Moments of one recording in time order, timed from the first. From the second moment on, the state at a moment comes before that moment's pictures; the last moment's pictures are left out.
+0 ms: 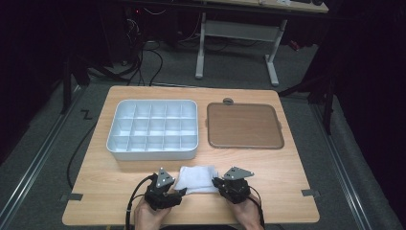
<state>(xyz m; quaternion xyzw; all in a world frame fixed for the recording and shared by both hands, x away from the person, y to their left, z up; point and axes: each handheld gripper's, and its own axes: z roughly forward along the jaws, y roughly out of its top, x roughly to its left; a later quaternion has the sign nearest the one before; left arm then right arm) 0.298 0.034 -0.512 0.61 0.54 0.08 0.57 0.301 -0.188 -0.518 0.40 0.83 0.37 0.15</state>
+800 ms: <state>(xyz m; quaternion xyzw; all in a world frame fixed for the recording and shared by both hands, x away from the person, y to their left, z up) 0.320 0.029 -0.529 0.64 0.56 0.07 0.52 0.298 -0.185 -0.500 0.39 0.82 0.39 0.18</state>
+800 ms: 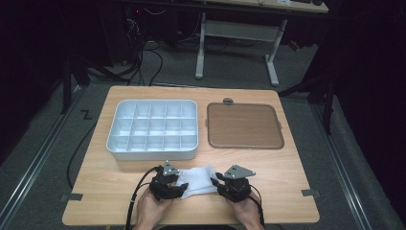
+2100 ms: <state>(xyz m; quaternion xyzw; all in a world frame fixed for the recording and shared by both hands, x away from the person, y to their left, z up) 0.352 0.027 -0.527 0.62 0.59 0.06 0.51 0.310 -0.140 -0.523 0.35 0.85 0.36 0.15</state>
